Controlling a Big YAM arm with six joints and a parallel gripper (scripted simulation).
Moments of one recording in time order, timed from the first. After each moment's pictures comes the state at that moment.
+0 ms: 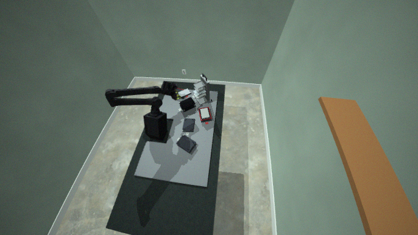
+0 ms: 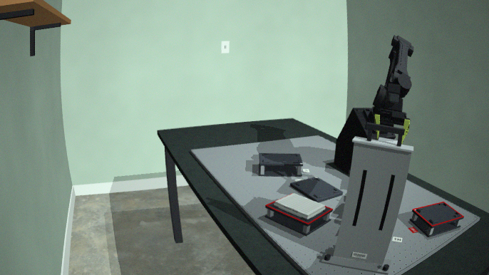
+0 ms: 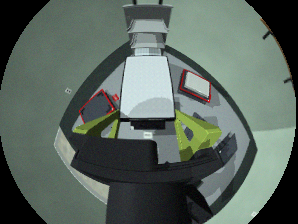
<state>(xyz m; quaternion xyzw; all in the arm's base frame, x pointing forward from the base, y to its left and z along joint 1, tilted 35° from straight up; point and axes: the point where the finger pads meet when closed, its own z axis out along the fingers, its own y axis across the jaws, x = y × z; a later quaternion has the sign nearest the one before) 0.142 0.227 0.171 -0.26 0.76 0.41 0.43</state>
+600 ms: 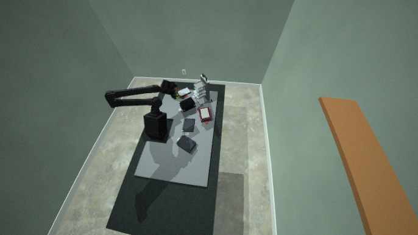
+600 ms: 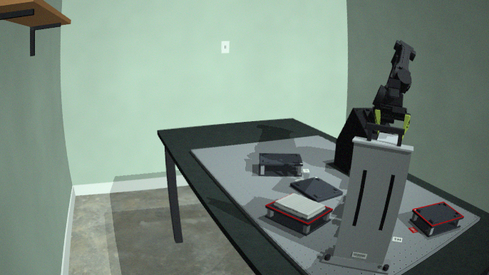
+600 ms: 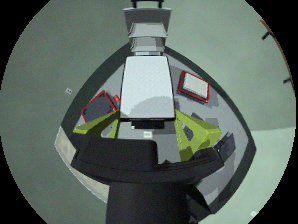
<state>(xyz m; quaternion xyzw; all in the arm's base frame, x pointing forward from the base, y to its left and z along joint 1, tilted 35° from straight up) 0.142 0.218 0.183 -0.26 0.77 0.41 0.43</state>
